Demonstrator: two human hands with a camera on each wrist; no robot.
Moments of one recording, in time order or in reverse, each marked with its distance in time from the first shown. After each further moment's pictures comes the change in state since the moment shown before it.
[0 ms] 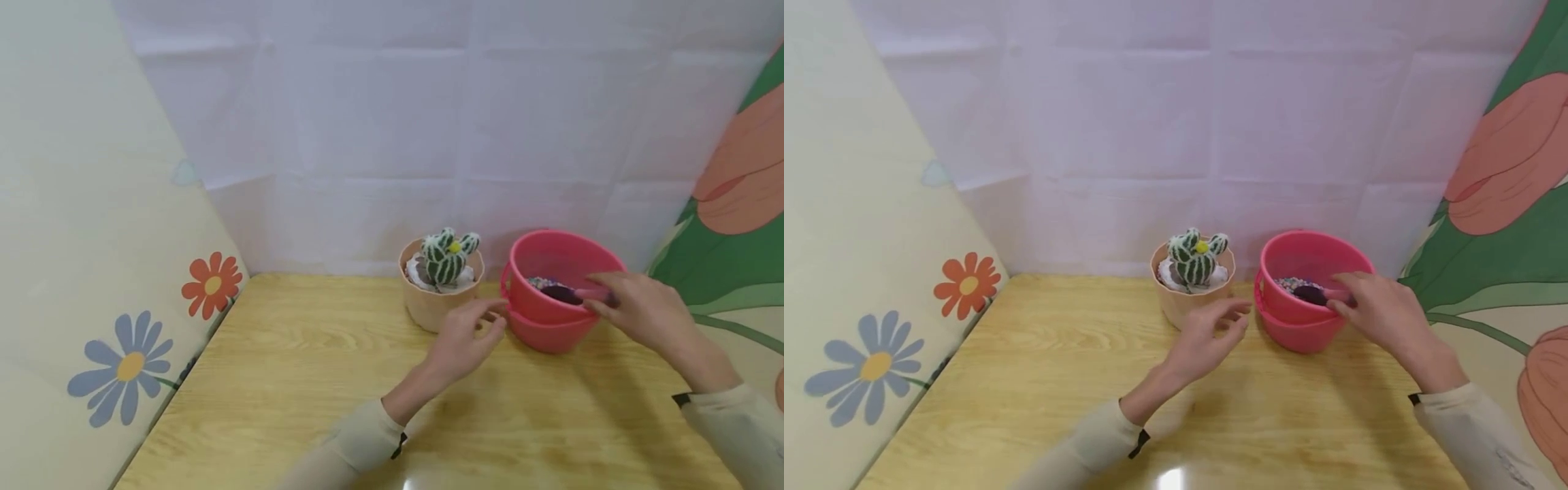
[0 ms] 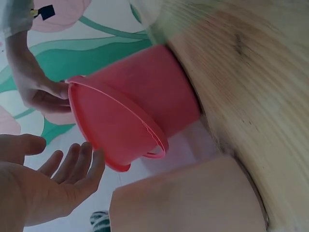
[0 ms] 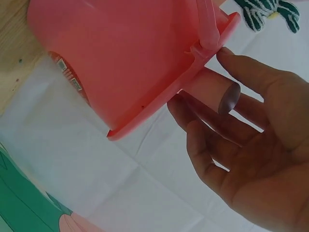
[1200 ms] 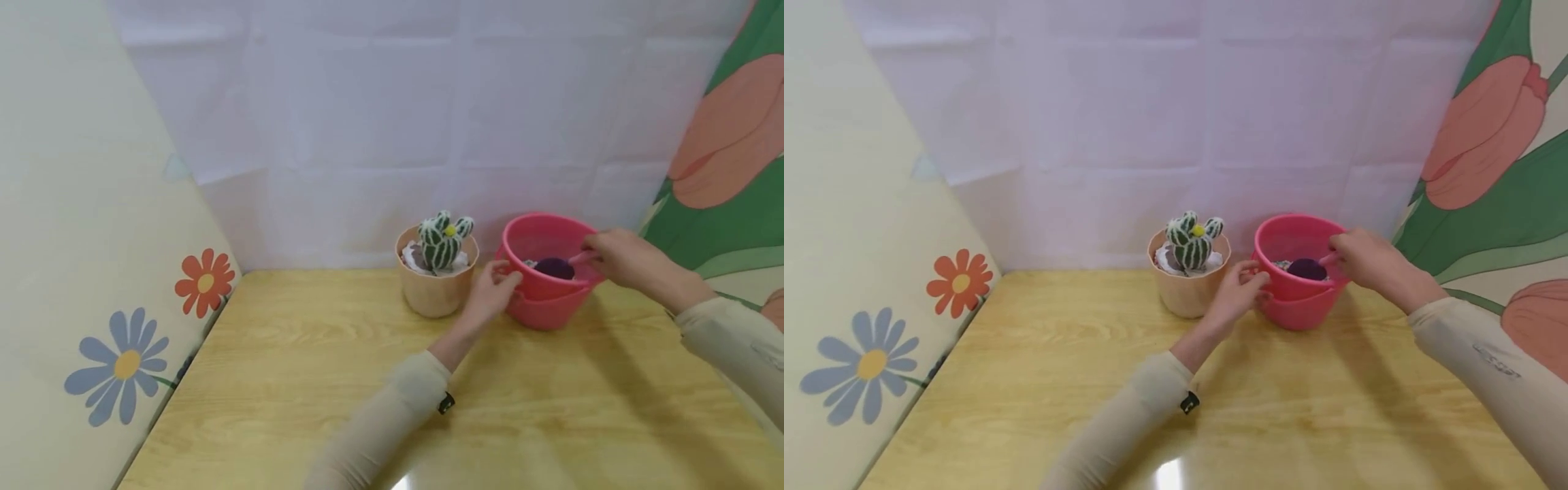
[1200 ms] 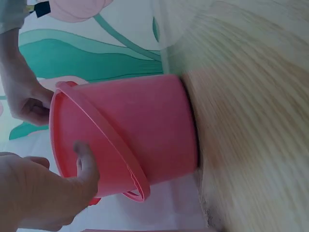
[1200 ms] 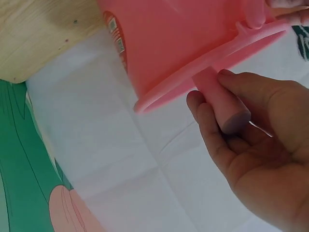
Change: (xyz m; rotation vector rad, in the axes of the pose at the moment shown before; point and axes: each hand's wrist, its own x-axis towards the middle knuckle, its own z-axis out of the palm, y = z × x) left_hand 0.056 -0.013 0.055 -0.601 0.173 -0.597; right_hand 0.034 0.011 -0.016 0.017 -0.083 -0.126
